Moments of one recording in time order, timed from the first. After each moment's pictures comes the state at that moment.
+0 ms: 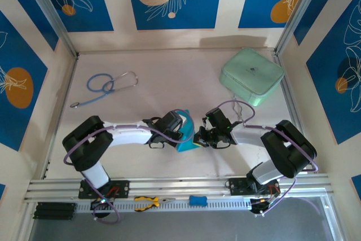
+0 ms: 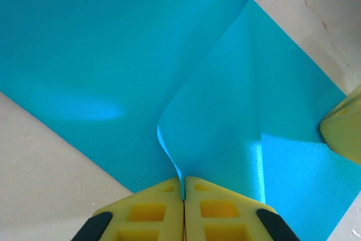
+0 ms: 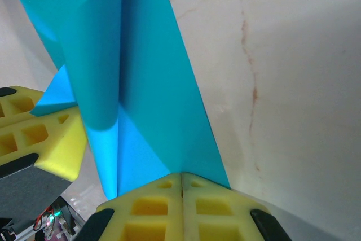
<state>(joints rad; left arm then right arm) -0.92 1.67 0.84 -0.21 0.01 -0.37 0.61 1.48 0.51 -0.07 -0.49 0.92</state>
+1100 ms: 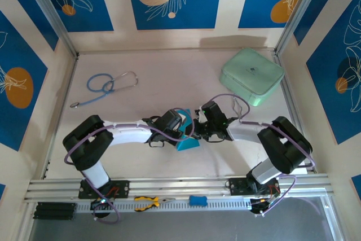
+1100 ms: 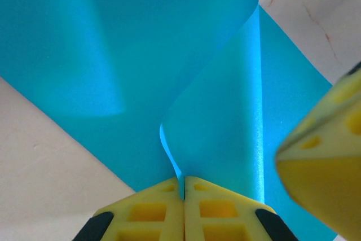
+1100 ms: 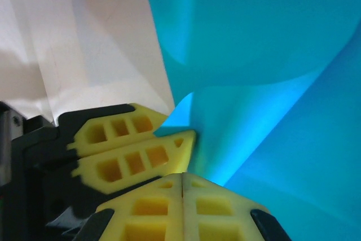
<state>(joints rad) -0.91 1.68 0.84 -0.21 0.02 -0.37 0.63 1.54 0.59 0.08 -0.56 0.95</state>
